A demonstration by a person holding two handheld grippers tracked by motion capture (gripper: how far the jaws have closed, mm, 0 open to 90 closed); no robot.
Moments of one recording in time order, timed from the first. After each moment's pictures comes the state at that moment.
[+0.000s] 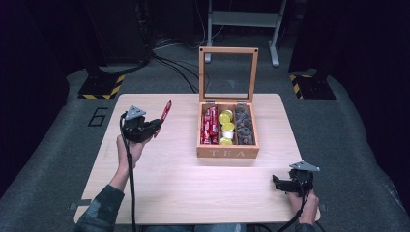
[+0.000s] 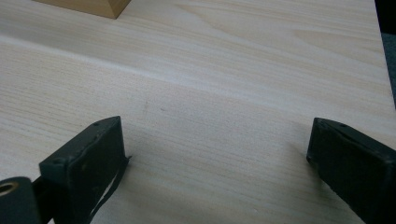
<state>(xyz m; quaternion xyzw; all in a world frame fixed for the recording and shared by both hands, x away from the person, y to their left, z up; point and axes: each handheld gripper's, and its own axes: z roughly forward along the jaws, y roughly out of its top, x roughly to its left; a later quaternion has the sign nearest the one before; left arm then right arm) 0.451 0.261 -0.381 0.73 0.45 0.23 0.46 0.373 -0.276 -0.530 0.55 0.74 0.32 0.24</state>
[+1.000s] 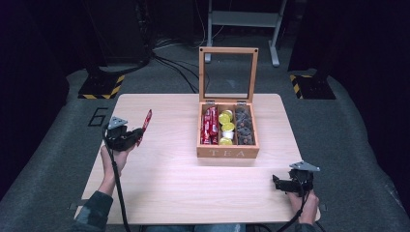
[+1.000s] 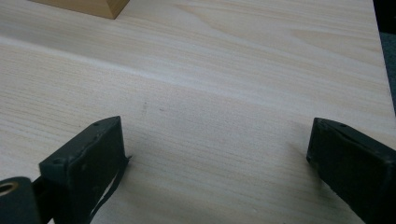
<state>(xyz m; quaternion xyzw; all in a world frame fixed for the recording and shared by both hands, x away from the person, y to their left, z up) 0.444 0.317 -0.420 0.71 0.51 0.23 0.43 0.373 -0.276 -0.530 0.55 0.74 0.32 0.24</state>
